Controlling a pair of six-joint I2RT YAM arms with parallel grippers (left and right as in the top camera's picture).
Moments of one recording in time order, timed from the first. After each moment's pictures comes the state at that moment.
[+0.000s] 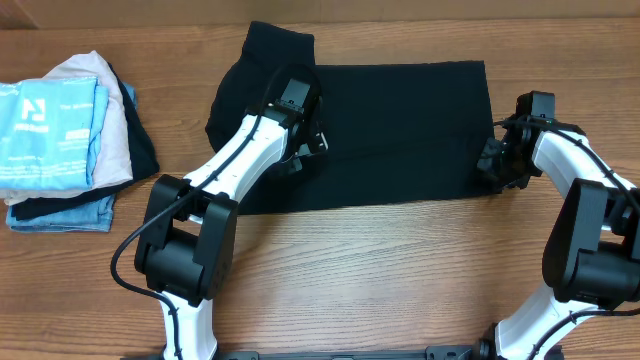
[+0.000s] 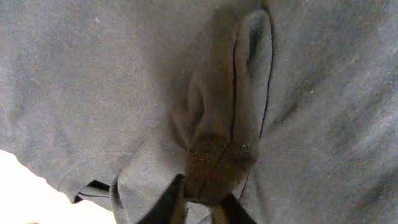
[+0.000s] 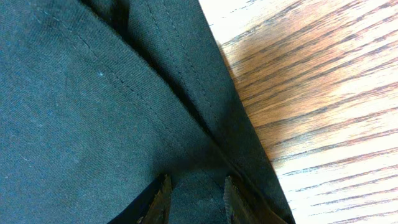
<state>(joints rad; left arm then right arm) -0.41 2.05 1.51 -0.87 -0.29 0.77 -0.20 1.93 1.21 -0.67 -0.09 0.25</state>
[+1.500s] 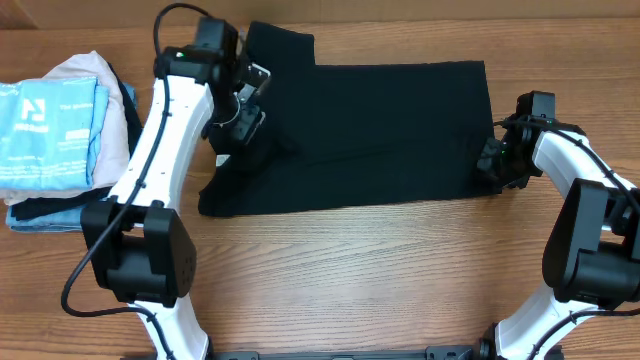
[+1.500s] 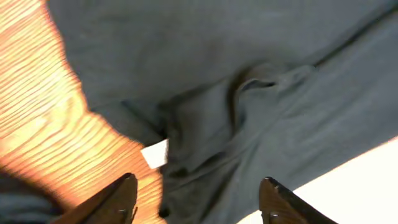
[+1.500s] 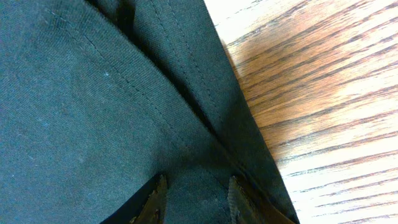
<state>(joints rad) -0.15 1.98 1.80 -1.17 0.07 0.35 -0.20 1.93 1.21 -0.67 -0.10 0.25</state>
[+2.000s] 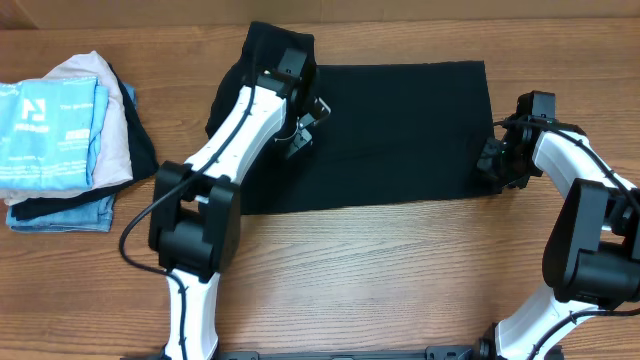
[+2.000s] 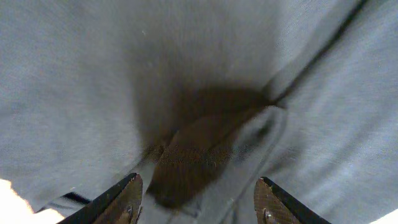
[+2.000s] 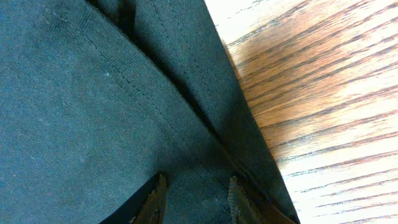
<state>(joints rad) -0.37 2.19 1.80 -1.06 -0.12 0.48 -0.20 1.93 1.21 -0.67 -0.10 0.25</state>
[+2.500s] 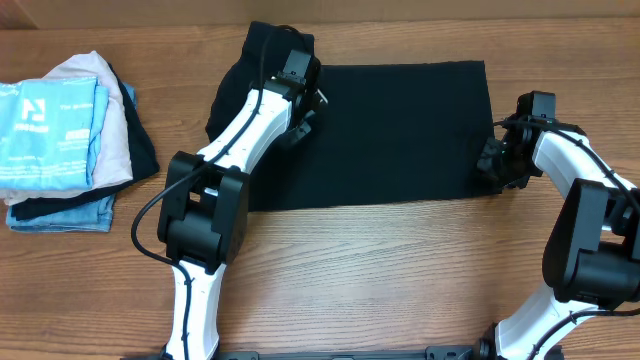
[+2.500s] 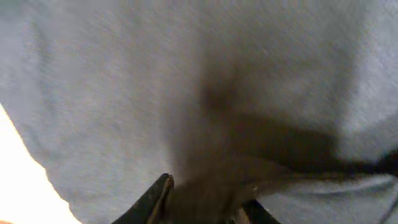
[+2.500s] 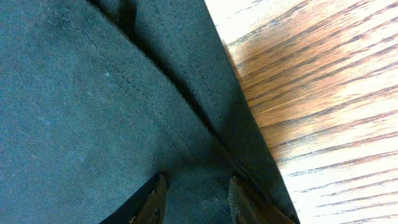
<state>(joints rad) -0.37 2.25 1.80 -0.84 -0.29 0.50 -0.20 1.93 1.21 -0.67 -0.10 0.25</state>
